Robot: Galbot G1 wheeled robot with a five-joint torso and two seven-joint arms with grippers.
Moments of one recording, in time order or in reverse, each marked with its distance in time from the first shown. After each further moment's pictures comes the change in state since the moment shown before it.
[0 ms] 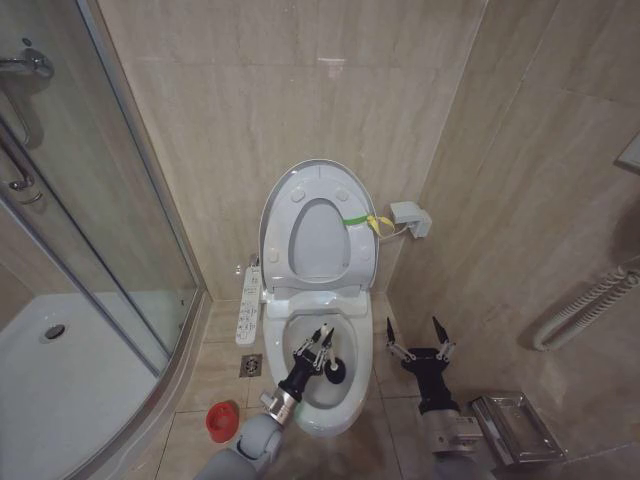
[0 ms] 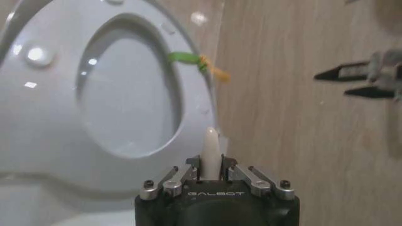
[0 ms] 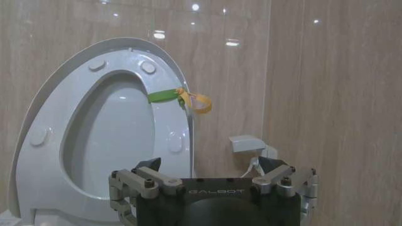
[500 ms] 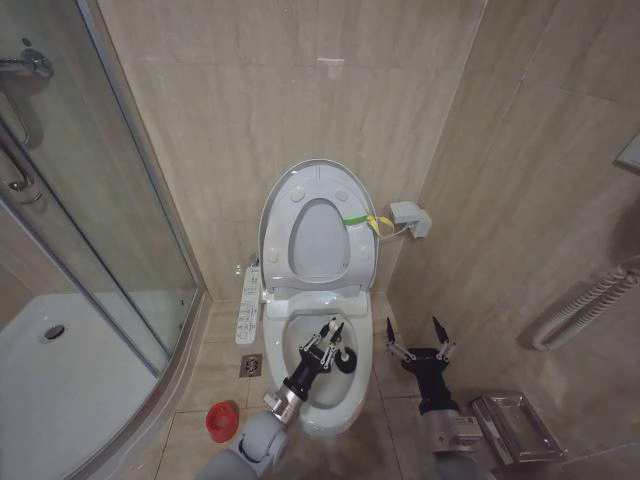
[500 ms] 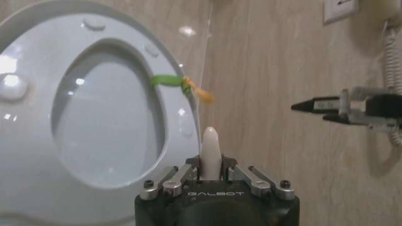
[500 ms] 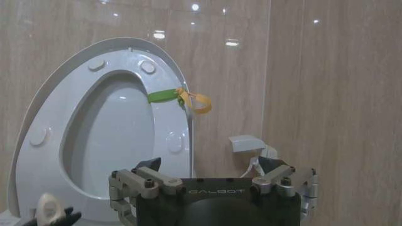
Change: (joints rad) left arm 0.032 0.024 -0.005 -0.099 0.033 0.021 -0.017; right arm 0.000 0.000 0.000 0.000 0.000 0.000 0.000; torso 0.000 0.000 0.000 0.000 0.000
